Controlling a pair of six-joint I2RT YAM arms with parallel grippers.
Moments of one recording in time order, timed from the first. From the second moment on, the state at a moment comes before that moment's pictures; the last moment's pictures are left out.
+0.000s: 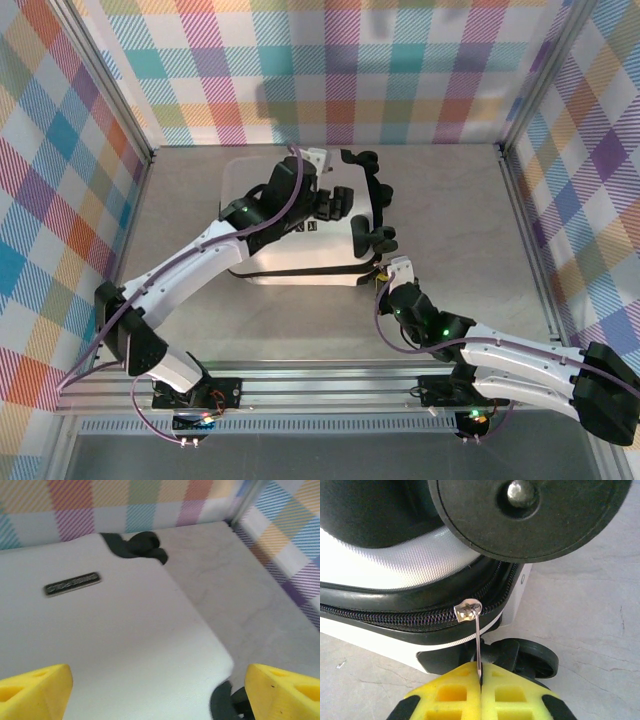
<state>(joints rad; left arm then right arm) -0.77 1.51 1.48 -0.48 -0.20 -0.35 0.97 0.89 0.30 0.08 0.56 0.35</state>
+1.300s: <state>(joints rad) -0.60 1.45 1.49 -0.60 -0.12 -0.42 1.17 1.01 0.33 0.15 0.57 0.28</state>
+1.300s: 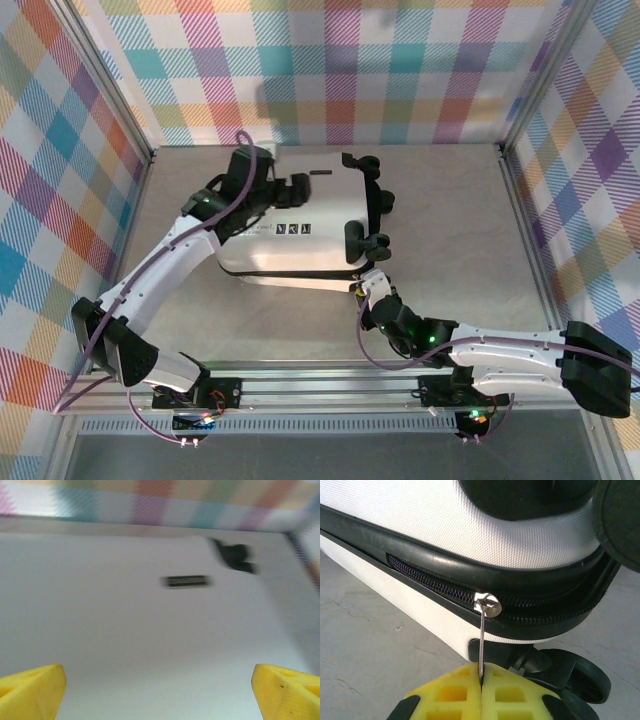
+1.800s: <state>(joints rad) -0.96 1.95 1.90 -0.51 0.13 -0.42 1.17 0.87 0.31 0.07 0.58 0.30</state>
